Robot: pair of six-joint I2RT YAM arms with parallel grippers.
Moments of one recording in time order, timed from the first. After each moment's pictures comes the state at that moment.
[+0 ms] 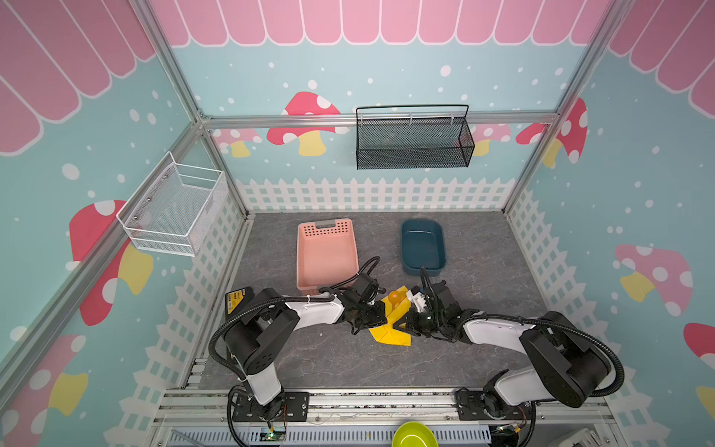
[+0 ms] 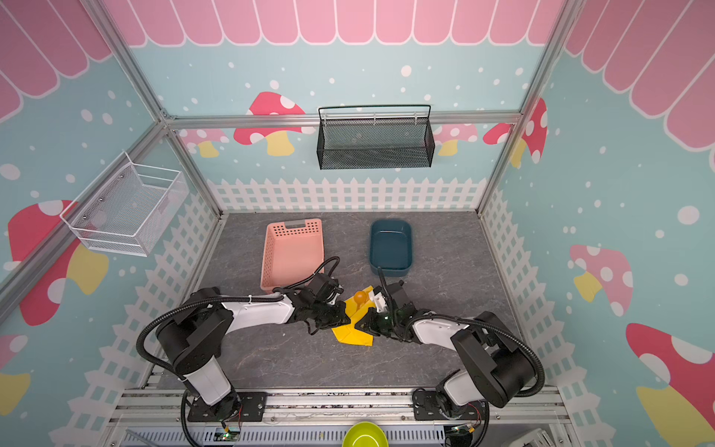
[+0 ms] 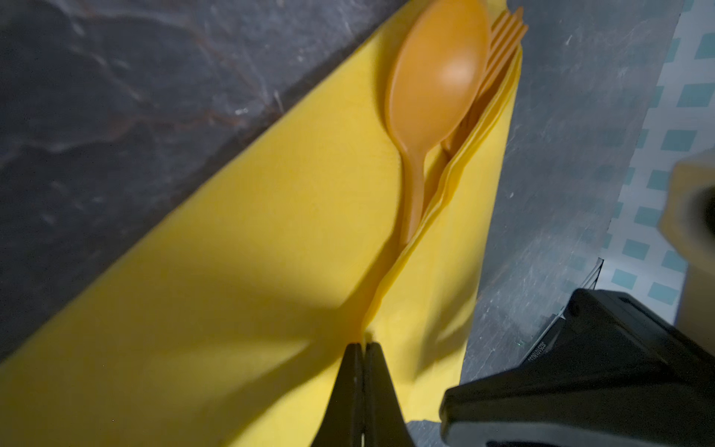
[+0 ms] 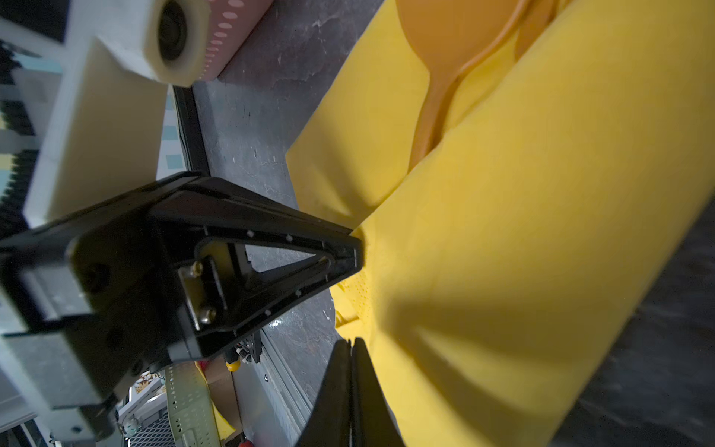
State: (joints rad) left arm -0.76 1.75 0.89 -0.15 0.39 -0.88; right arm 0.59 1.46 0.48 0.14 -0.61 0.86
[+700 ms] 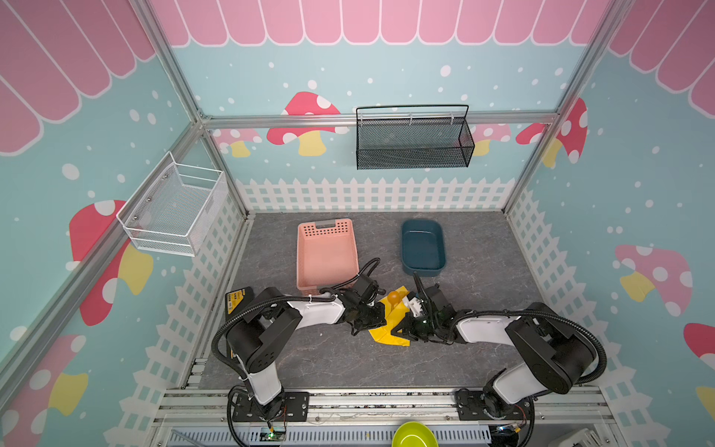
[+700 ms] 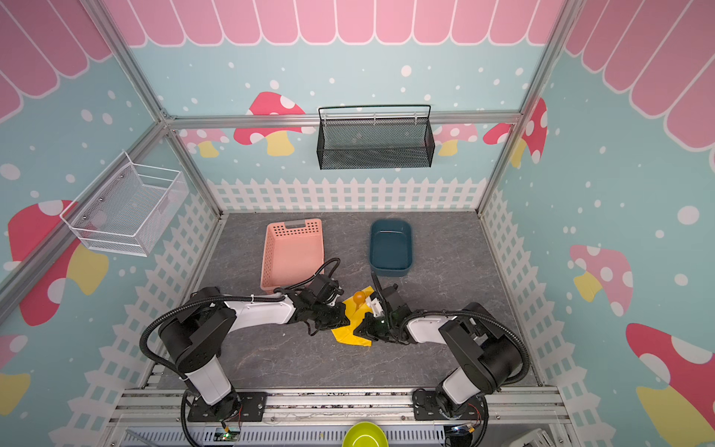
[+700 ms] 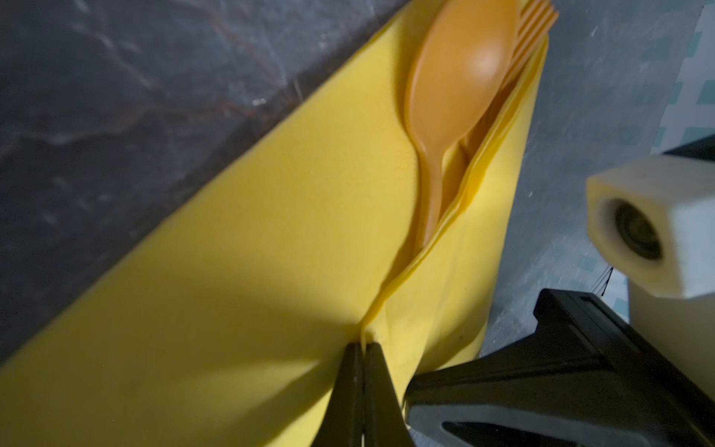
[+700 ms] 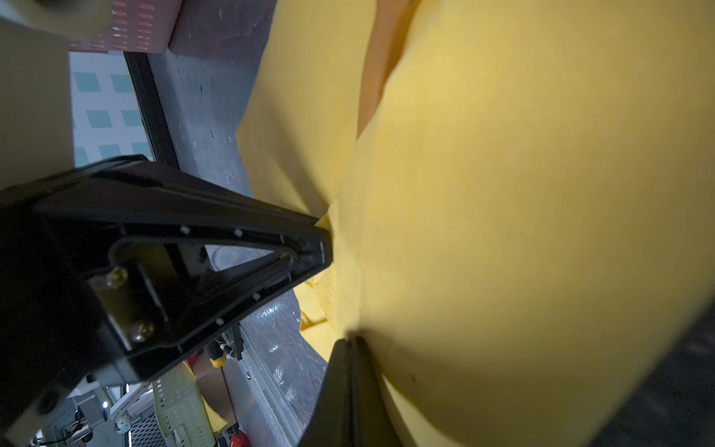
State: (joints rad) left arm -0.76 1.77 0.89 -0.15 0.39 -0.87; right arm 0.62 1.54 0.48 0.15 -0.60 0.86
